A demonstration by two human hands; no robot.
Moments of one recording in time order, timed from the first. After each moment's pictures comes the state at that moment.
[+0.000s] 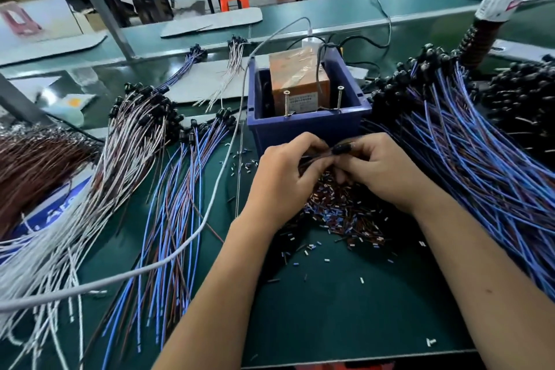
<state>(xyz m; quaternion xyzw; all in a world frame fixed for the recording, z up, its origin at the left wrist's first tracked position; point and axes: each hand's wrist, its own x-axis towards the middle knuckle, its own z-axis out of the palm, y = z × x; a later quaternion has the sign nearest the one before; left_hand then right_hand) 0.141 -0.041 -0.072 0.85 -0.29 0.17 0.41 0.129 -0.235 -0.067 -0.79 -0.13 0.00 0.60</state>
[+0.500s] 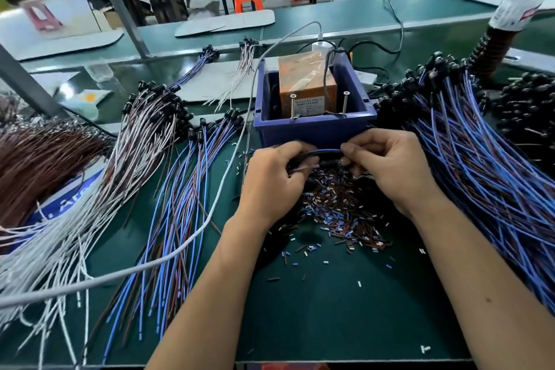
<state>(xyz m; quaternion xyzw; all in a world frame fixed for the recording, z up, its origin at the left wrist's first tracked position) 0.148 -0.029 -0.080 0.86 -0.23 0.21 0.40 0.138 -0.238 -0.074 -0.73 -0.04 -0.11 0.67</state>
